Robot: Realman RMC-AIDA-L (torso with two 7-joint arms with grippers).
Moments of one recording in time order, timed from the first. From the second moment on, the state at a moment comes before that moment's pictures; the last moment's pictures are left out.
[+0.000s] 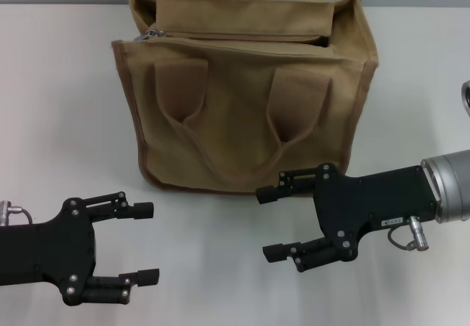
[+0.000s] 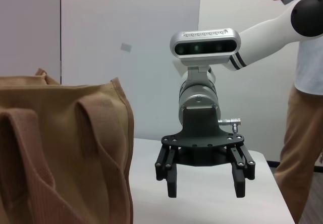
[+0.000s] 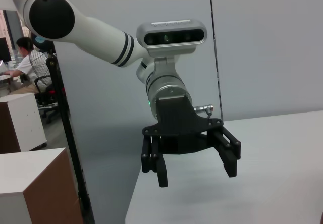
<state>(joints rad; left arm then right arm) -0.24 -1.99 0.91 0.63 1.79 1.89 -0.95 0.60 2.09 -1.03 -0.54 -1.89 -1.72 1.11</state>
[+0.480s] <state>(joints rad) -0.25 -2.01 0.85 0.63 1.79 1.87 -0.93 0.59 2.09 -1.02 -0.48 -1.87 -1.70 1.08</state>
